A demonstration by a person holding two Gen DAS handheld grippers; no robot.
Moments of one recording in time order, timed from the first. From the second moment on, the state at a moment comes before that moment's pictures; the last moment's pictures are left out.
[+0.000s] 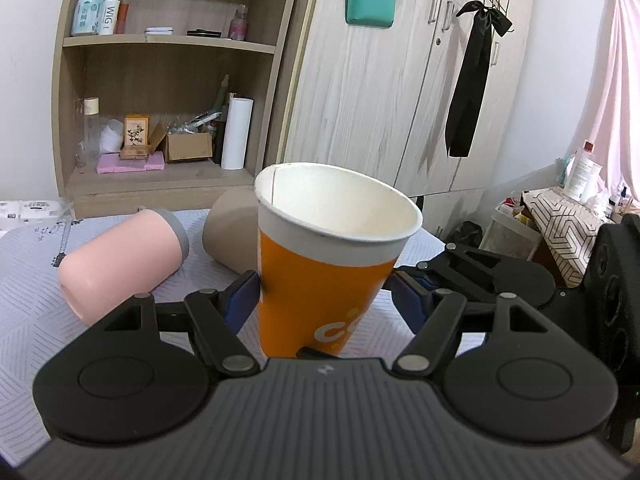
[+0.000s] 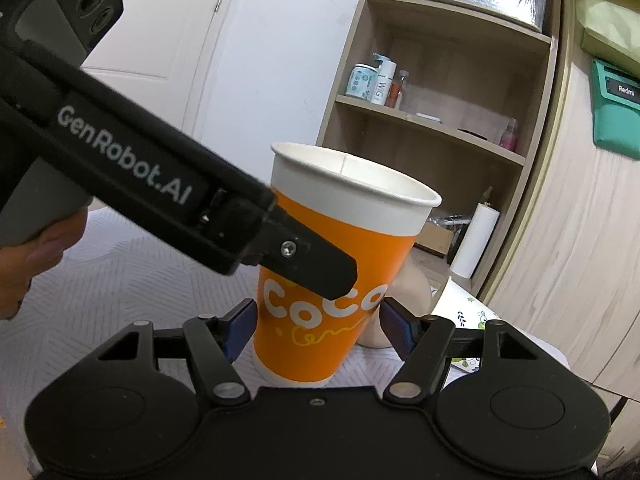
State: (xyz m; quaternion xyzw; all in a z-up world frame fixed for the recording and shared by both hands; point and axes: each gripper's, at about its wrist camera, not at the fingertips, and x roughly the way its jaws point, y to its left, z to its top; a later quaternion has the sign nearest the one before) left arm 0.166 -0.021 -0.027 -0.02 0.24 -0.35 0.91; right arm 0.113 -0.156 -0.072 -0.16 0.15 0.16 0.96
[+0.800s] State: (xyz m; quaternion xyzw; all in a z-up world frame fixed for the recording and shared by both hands) left arm 0.138 -0.009 -0.022 -0.04 0.29 -0.31 0.90; right arm 0.086 -0.181 -0.068 -0.09 0.20 0.14 0.97
